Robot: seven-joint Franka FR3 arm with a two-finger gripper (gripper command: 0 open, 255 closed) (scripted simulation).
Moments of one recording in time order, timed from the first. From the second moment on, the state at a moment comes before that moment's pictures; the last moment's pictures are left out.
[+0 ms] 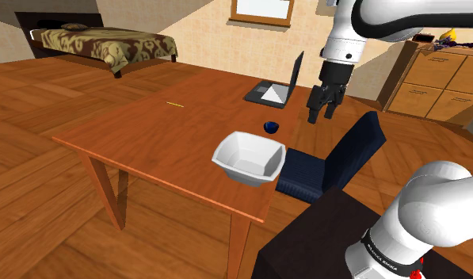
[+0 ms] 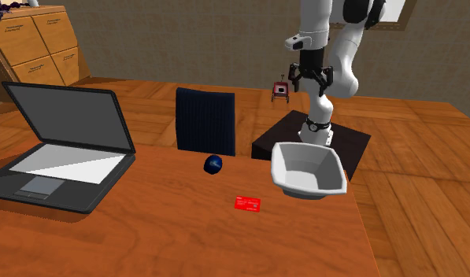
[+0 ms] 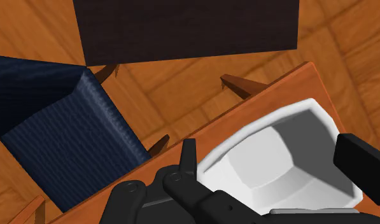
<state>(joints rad) 0.02 -0.75 -0.03 -2.43 0.08 1.61 0.01</state>
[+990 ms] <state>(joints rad) -0.05 -0.30 -0.11 -2.28 0.16 1.93 0.09</state>
